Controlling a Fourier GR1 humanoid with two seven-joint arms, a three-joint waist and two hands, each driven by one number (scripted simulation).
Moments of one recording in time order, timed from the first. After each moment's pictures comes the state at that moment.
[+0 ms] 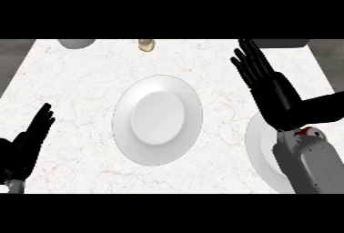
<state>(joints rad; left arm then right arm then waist) 0.03 0.50 -0.07 -1.42 0.24 0.14 -0.01 -0.41 -0.28 0.21 -1.63 -0.41 -0.08 0.12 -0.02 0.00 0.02</state>
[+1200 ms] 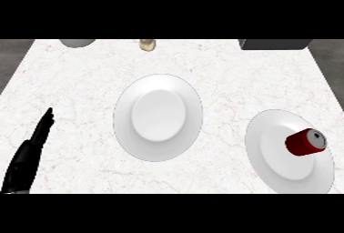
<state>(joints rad) 0.09 0.48 -0.10 -1.47 0.02 0.22 -0.15 0.09 -0.61 -0.43 -1.41 -0.76 0.60 -0.18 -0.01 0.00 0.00</state>
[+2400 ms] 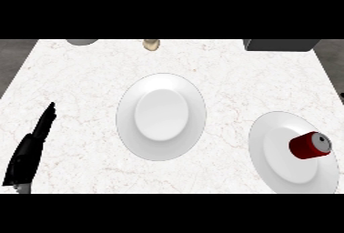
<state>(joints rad) 0.05 0.45 -0.07 -1.45 -0.02 0.17 -0.13 -0.17 -0.86 -0.16 -1.16 0.00 0.80 -0.25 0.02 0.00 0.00</state>
